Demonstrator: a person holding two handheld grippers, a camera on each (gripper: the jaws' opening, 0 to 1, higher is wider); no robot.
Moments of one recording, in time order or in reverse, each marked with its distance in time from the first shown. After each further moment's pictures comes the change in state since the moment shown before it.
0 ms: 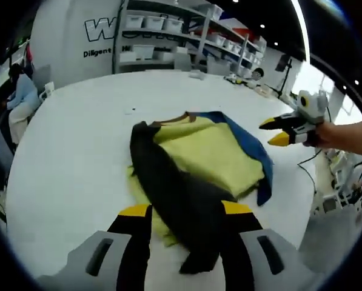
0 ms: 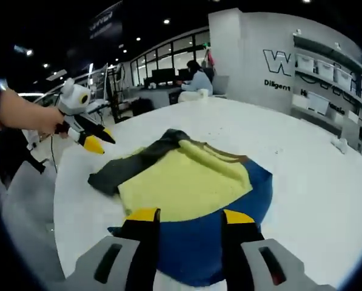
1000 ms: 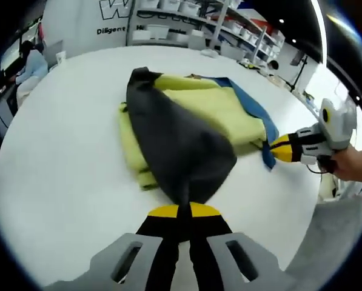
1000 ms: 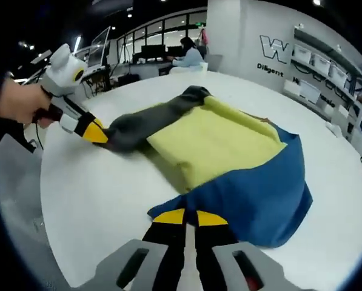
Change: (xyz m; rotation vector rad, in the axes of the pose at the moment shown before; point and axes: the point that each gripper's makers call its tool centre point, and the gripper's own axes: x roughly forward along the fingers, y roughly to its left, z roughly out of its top) left arm 0.014 -0.014 -0.069 -0.098 0.082 0.056; right arm 0.035 0.057 -0.063 0.010 0.152 -0.161
